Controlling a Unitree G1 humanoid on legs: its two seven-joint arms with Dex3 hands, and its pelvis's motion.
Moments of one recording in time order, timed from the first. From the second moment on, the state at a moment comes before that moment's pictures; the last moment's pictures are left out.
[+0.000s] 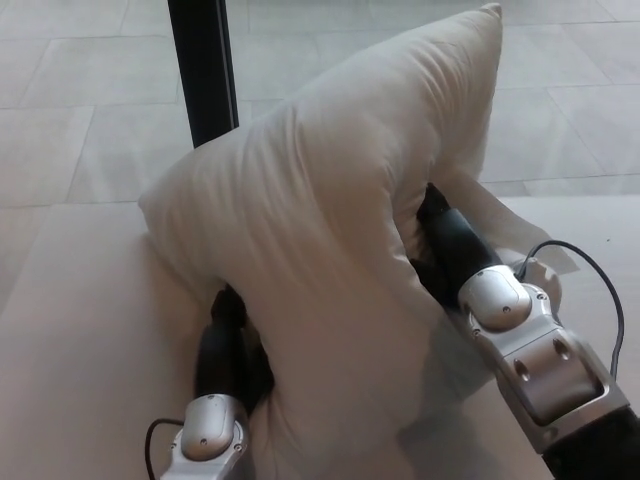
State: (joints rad) left_arm -0.31 -0.10 0.00 0.43 -0.09 0.16 0.15; right_arm -0.64 -0.13 0.32 0.30 -0.14 0.59 -0.01
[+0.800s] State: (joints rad) left_arm -0.34 -0.12 0.02 0.53 -0.10 0.05 0.16; right_arm -0.64 -0.13 0.34 0.26 -0.20 0.59 -0.05
